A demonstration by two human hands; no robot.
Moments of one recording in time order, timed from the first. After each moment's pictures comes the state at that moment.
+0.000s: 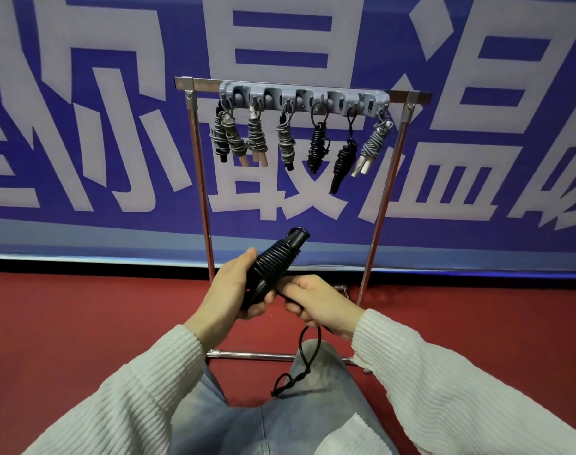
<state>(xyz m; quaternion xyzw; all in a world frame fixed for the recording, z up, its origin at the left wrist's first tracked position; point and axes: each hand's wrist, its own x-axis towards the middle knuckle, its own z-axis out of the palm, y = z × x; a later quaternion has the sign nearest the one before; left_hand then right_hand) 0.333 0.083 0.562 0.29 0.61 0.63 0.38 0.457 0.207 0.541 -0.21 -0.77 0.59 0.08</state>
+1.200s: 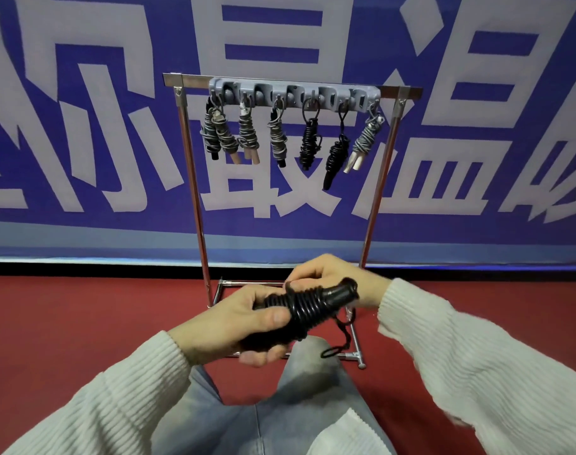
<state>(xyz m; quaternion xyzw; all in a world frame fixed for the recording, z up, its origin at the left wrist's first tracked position) 0.347 0.057 0.567 0.55 0.38 0.45 0.60 0.480 0.238 0.581 -0.07 -0.89 0.44 0.04</state>
